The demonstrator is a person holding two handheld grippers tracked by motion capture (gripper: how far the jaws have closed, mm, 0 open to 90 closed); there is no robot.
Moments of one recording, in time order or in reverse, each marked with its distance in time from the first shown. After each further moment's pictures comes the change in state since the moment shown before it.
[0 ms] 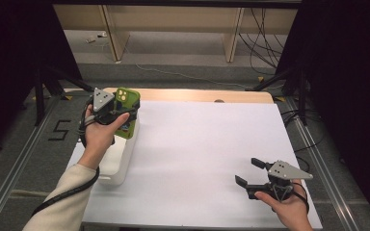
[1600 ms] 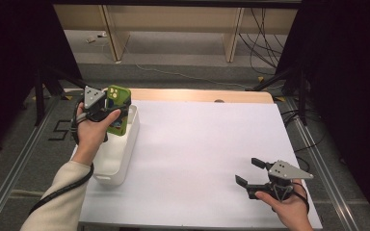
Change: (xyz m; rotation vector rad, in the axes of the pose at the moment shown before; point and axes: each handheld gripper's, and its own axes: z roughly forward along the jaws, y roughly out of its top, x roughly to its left) left arm 0.028 -0.003 0.003 -0.009 0.035 -0.018; right arm 0.000 0.000 0.000 -0.003 0.001 0.005
